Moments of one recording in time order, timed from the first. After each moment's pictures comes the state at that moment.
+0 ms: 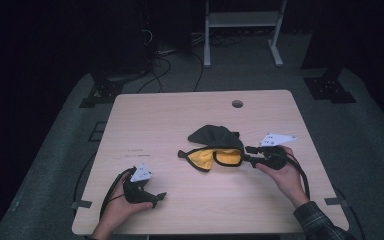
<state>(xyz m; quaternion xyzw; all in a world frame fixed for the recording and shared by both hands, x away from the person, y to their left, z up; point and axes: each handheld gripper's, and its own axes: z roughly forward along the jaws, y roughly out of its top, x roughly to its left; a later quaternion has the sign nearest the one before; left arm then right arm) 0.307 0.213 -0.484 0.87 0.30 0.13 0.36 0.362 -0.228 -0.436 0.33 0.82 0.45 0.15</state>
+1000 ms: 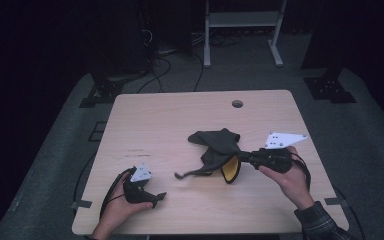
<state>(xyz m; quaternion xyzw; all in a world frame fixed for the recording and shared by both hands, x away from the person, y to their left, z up) 0.307 0.213 -0.483 0.87 0.30 0.13 0.36 0.317 -0.214 -0.372 0.23 0.81 0.53 0.10</state>
